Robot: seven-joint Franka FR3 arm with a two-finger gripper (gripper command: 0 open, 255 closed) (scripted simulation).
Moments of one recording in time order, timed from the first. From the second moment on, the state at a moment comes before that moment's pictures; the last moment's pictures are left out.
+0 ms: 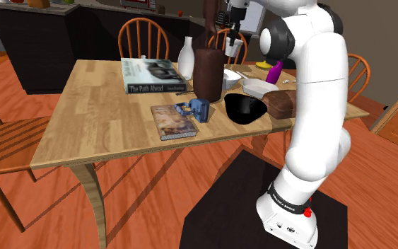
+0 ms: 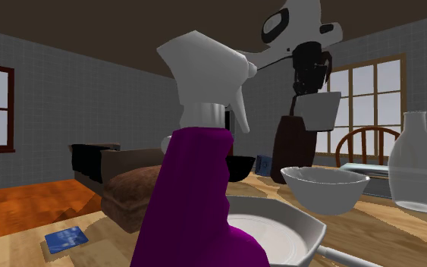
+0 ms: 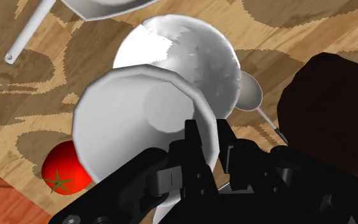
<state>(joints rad) -0.25 0.47 -0.57 -0.98 0.17 1.49 -1.00</state>
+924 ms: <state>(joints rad) -0.08 0.43 -0.73 -1.29 0.20 1.72 -1.02</state>
